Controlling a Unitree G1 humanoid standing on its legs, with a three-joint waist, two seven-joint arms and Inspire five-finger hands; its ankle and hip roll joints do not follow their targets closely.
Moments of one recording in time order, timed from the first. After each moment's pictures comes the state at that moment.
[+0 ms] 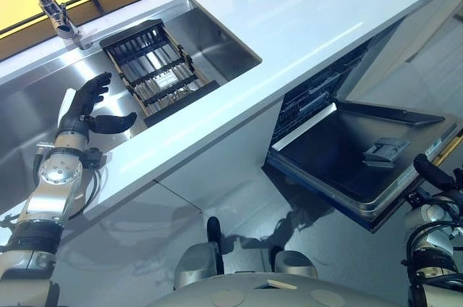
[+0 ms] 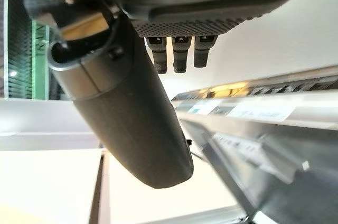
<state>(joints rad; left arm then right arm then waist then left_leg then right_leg) -0.14 0.79 0.01 0.33 -0.26 -0.10 0.10 -0.08 -0.52 -0.30 0.79 0.69 -0.32 -0.44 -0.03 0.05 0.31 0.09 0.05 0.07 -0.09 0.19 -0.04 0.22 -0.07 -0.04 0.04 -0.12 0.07</state>
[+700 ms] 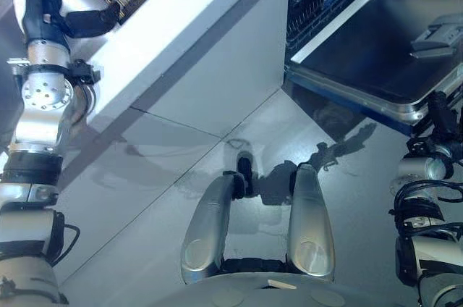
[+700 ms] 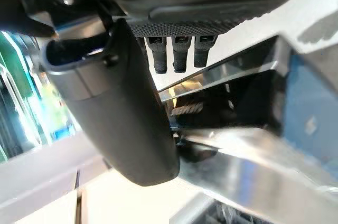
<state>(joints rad) -0.62 0.86 -0.01 0.33 -0.39 -0.14 0.28 -0.40 -0.56 -0.22 0.82 1.09 -0.46 -0.18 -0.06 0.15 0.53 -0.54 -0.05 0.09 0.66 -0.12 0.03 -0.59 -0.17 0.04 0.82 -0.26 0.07</state>
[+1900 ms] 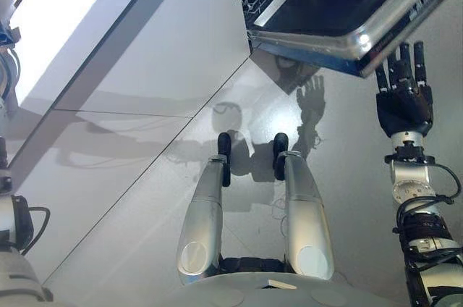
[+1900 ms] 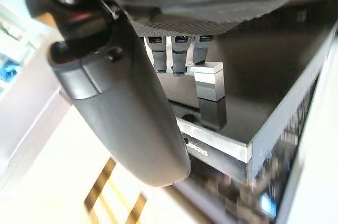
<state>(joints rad) -0.71 1.02 0.10 0.47 -0.41 -0.29 0.27 -0.28 -0.55 -0.05 0.36 1.55 -0.21 0.49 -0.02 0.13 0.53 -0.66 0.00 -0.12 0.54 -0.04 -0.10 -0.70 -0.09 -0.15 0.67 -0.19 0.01</state>
